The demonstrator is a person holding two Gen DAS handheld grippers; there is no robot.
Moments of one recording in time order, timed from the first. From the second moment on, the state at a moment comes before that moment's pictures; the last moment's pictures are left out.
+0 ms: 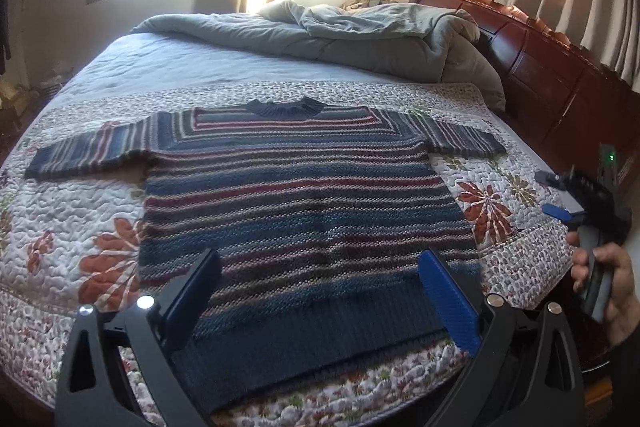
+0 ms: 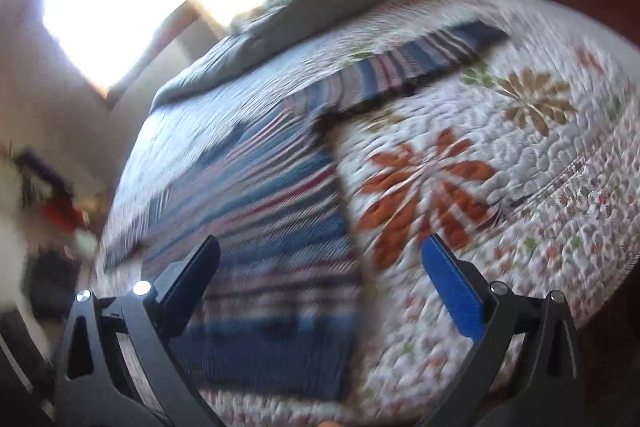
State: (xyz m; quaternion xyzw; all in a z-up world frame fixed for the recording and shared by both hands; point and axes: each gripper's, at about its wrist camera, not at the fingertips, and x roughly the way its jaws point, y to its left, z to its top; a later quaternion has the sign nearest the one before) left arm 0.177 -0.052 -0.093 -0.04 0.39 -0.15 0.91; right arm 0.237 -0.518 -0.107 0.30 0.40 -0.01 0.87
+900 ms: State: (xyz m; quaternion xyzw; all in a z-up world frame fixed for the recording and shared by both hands) left arm 0.309 -0.099 -0.213 -0.11 0.44 -0.23 0.86; right arm 0.482 -0.789 -0.232 0.52 0.34 -0.12 0.78
